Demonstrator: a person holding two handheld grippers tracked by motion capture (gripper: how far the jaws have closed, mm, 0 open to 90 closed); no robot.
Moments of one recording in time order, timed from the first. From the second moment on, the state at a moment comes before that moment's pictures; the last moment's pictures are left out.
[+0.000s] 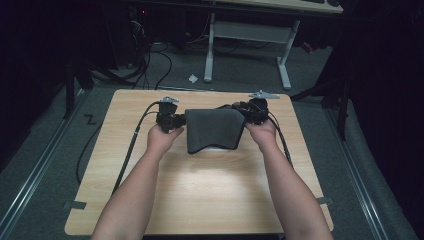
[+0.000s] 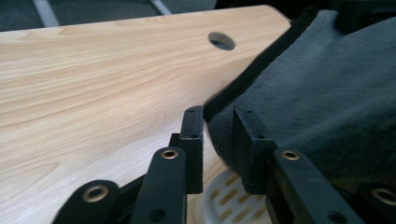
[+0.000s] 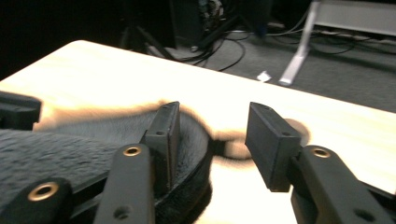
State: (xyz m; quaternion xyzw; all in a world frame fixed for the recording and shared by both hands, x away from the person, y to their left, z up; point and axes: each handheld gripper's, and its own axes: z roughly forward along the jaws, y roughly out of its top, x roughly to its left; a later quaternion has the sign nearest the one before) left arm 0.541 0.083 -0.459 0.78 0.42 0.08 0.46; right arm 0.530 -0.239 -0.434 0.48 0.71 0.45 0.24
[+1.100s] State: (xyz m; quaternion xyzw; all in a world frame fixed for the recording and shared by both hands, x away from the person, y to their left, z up) left arm 0.436 0.176 -0.494 0.73 0.45 0.13 0.50; right arm 0.428 -0.277 -0.445 0.45 0.71 0.44 0.31
